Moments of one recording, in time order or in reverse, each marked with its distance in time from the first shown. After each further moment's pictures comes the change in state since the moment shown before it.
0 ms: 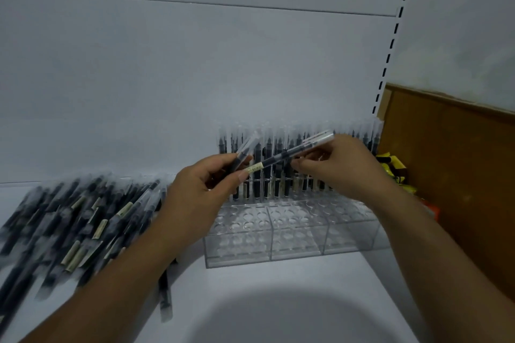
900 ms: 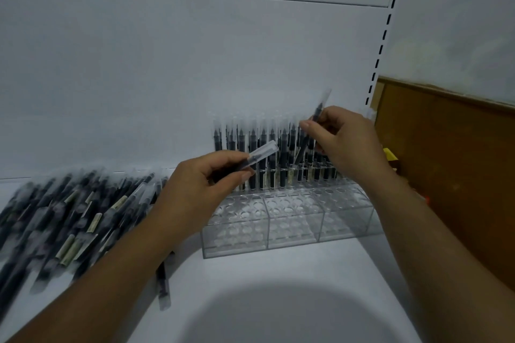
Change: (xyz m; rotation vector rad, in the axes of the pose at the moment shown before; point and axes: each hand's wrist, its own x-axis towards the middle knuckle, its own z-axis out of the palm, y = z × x) left_hand -0.003 0.011 0.000 0.049 -0.115 0.031; right_hand 0.010 0.012 -0.001 0.058 0.322 -0.113
